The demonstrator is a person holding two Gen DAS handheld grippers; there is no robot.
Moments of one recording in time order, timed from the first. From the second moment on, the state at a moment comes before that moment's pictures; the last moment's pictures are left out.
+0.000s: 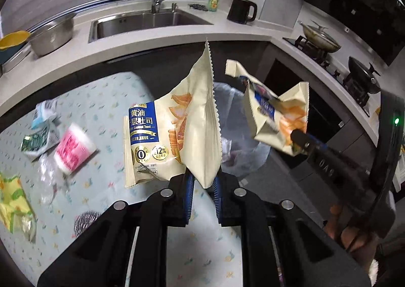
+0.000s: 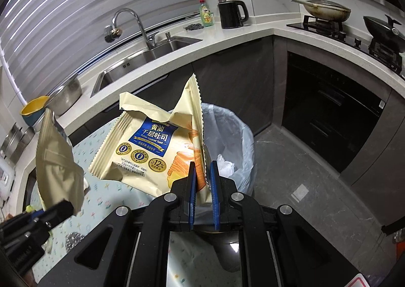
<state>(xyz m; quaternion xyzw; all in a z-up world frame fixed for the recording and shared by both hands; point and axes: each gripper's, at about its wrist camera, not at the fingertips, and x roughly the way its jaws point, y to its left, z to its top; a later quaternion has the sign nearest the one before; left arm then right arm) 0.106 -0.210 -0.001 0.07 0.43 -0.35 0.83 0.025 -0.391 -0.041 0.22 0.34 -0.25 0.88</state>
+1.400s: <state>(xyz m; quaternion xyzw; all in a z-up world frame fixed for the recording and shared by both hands) 0.205 -0.264 -0.052 0.07 0.44 -0.31 0.84 0.099 -0.427 -0.083 0.21 0.37 -0.26 0.87</state>
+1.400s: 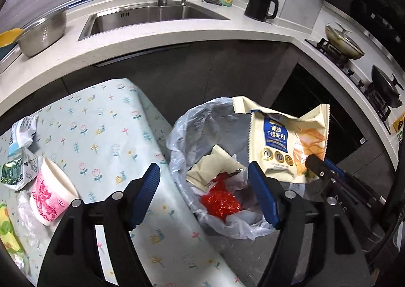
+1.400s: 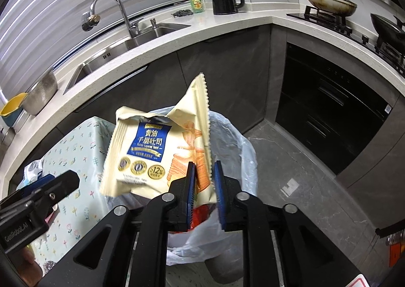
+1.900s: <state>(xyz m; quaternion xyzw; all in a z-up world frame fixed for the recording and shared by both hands) 0.201 -0.237 -0.046 0.08 0.43 -0.29 0.86 0.106 -0.403 -0.057 0.20 0.35 -0.25 0.88</state>
